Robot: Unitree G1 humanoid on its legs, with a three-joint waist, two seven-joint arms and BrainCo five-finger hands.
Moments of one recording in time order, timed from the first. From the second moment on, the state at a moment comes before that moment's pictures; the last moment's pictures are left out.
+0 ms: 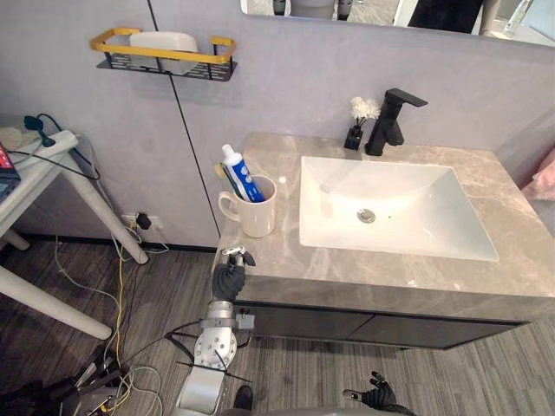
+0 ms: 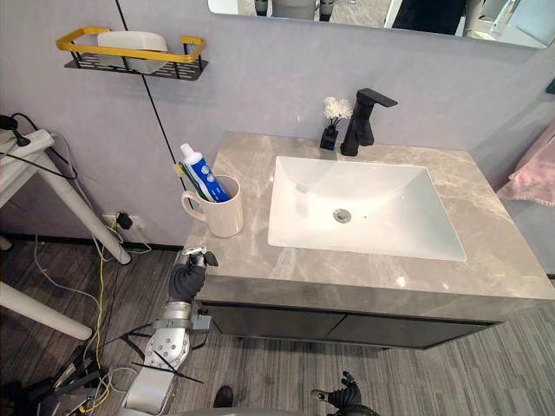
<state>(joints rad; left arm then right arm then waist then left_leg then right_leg) 0.18 0.06 -0.18 -0.07 0.17 -0.20 0.28 0.16 0.00 -0.05 0.95 -0.13 -0.06 -0.17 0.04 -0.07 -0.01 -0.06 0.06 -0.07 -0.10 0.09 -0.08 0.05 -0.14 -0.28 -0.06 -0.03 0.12</state>
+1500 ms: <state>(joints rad) -0.05 0.12 -0.08 -0.08 -0.16 -0.22 0.31 0.14 -0.03 0.01 0.88 -0.16 -0.08 -0.13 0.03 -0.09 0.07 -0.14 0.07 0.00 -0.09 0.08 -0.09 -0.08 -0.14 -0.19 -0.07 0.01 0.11</state>
